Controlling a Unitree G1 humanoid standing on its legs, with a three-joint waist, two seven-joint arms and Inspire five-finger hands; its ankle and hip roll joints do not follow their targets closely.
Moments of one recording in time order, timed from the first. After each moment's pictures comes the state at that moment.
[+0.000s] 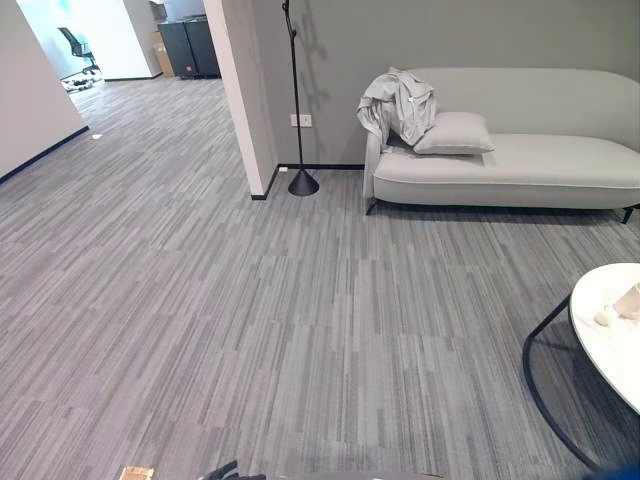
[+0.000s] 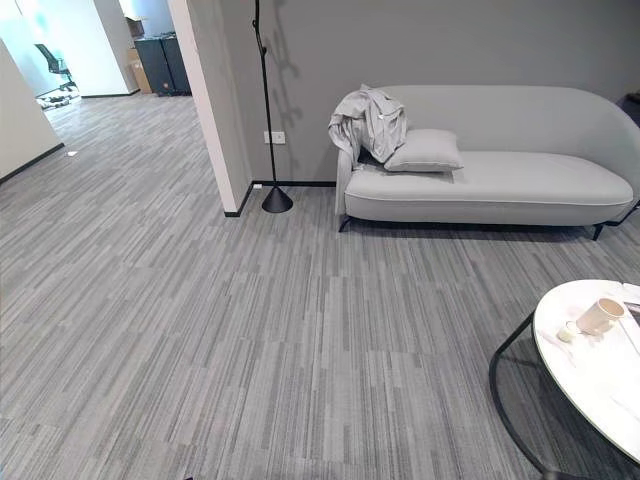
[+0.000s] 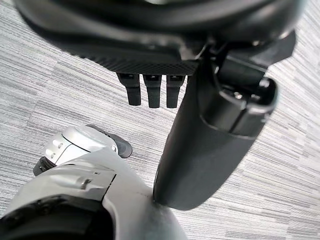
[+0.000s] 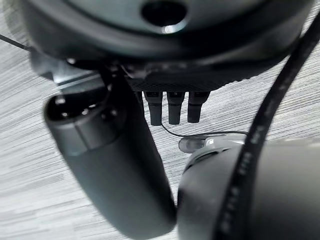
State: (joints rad) left arm 0.04 0.17 -0.16 1.38 -0.44 -0.13 -0.03; right arm 0.01 -0.22 0.15 1.47 0.55 -0.03 0.08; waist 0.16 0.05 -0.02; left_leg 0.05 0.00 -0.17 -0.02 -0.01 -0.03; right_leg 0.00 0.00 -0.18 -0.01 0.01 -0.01
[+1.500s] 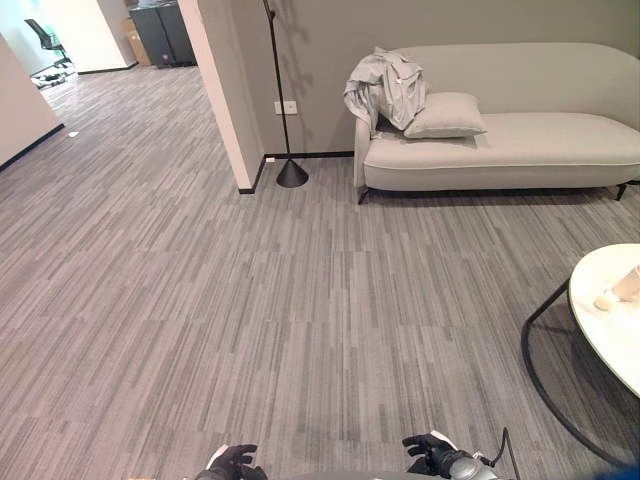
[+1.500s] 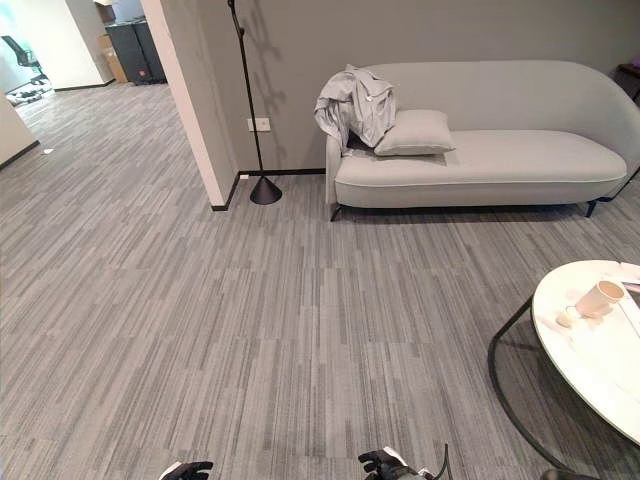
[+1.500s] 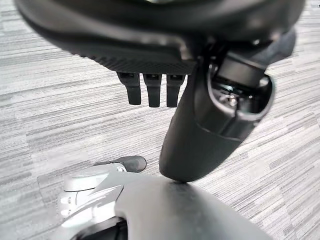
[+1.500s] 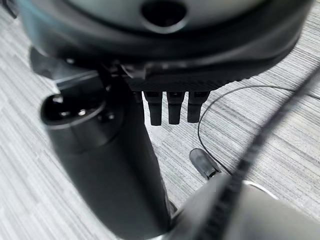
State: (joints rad) left arm -0.02 0.19 -0.38 1.32 -0.06 -0.10 0.00; right arm -0.10 -0.23 0.39 1.35 -0.13 -0.03 0.03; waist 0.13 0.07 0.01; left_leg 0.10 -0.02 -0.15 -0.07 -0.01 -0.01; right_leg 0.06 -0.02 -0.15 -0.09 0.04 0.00
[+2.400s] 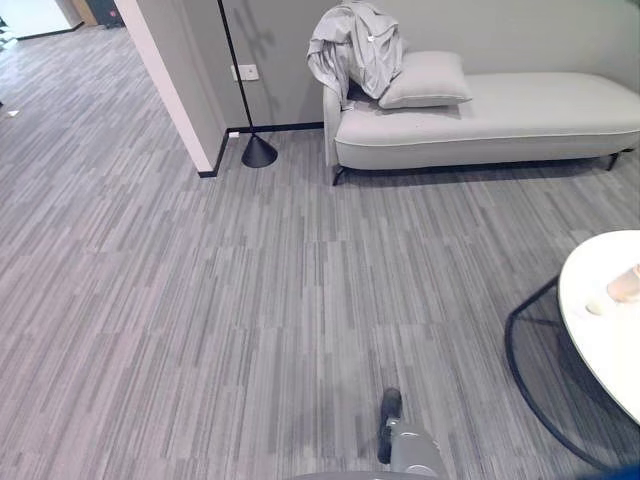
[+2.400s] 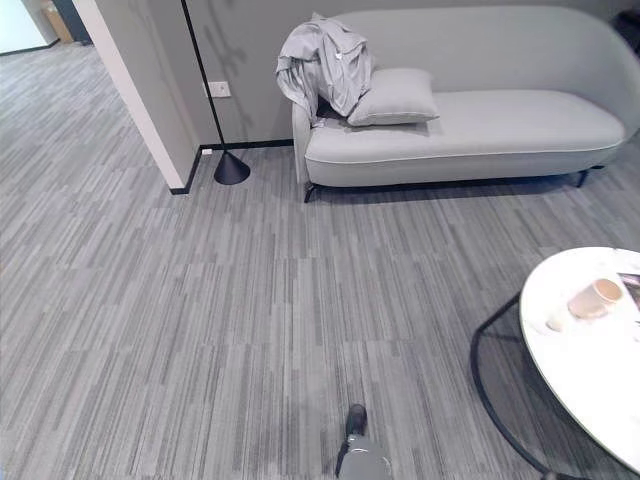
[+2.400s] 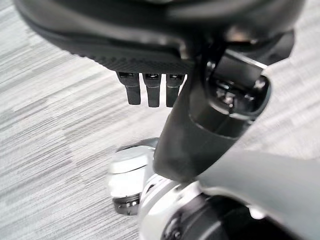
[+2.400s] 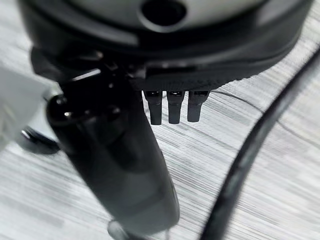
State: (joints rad) left arm -0.03 0.19 -0.38 1.48 0.05 -0.08 -0.01; right arm 0.02 -0.27 0.40 1.43 -0.10 0.02 0.07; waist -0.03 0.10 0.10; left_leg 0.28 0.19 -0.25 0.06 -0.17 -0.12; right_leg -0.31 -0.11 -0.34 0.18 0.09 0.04
